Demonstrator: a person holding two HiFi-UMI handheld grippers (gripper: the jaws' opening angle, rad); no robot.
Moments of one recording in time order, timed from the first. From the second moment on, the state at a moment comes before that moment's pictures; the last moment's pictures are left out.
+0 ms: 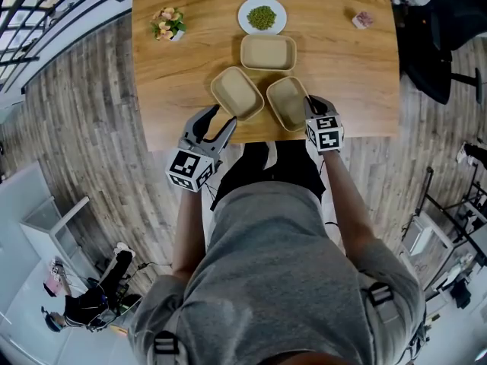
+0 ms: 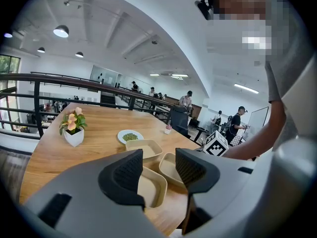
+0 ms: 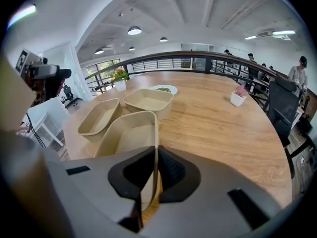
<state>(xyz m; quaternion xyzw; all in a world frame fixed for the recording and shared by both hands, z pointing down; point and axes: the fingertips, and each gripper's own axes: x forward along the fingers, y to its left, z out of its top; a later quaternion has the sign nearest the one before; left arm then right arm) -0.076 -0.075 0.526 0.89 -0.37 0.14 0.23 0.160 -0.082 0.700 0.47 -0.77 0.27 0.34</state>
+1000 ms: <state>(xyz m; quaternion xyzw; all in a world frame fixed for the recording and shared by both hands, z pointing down) -0.076 -0.066 0.490 0.89 -0.39 0.11 0.20 0.187 -0.082 0.639 0.49 -0.77 0.26 0.32</state>
